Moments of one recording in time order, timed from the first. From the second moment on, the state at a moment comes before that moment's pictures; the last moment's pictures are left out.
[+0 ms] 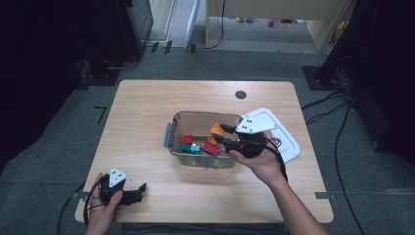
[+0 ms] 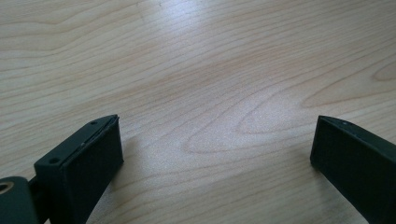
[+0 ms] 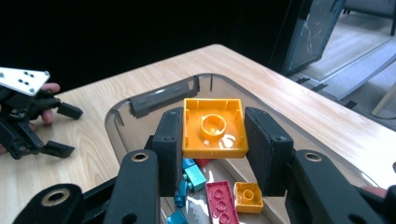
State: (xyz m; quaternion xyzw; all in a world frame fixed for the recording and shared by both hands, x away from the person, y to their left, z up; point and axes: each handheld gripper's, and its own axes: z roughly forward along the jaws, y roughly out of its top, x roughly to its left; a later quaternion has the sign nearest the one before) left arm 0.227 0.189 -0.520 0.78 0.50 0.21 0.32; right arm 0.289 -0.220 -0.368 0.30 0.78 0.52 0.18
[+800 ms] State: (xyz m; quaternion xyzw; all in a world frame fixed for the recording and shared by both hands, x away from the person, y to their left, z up) left arm 0.227 0.189 -0.520 0.78 0.50 0.21 0.32; right arm 0.336 -0.196 -0.385 0.35 0.83 0.41 0.14
